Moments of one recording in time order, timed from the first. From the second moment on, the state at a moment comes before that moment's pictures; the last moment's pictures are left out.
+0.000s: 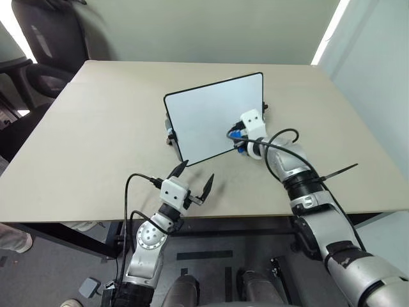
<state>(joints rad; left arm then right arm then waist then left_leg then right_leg) -0.02 0.17 -0.10 -0.02 -0.05 -0.28 -0.35 -0.96 -0.18 0.08 0.56 0.05 0.69 0.37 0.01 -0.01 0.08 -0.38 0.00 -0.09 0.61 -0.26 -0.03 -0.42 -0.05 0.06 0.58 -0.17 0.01</state>
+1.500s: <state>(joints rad) -0.02 0.17 -0.10 -0.04 -0.05 -0.27 -0.34 -0.93 -0.11 0.04 0.54 0.08 0.69 0.37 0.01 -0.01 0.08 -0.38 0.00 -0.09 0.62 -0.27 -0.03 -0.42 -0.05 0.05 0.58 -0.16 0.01</state>
